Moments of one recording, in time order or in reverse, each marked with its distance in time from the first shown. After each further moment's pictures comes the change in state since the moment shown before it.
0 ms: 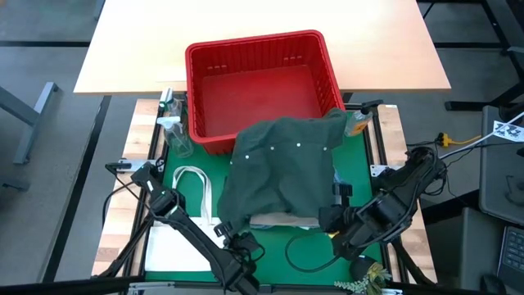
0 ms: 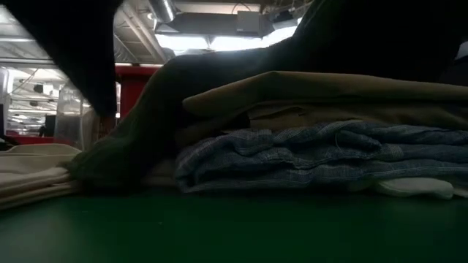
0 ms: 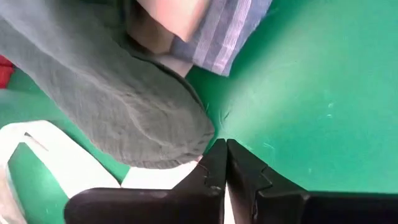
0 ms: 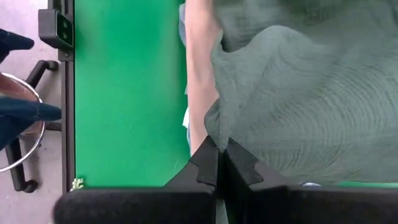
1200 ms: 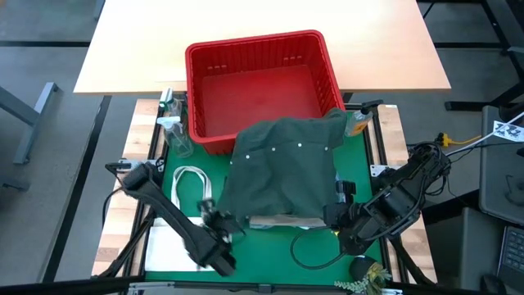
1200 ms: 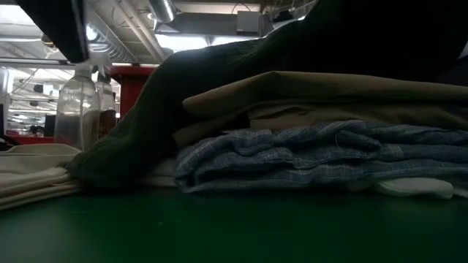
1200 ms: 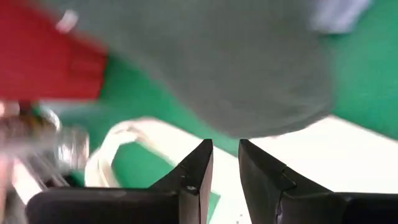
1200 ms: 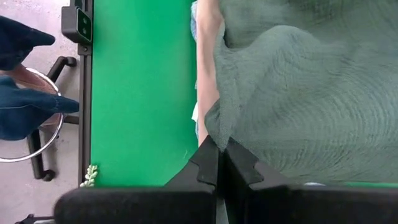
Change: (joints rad) left arm -0.008 -0.382 -0.430 0.003 -0.014 0.187; right arm -0.002 -0.043 0.000 0.000 -0.048 -0.025
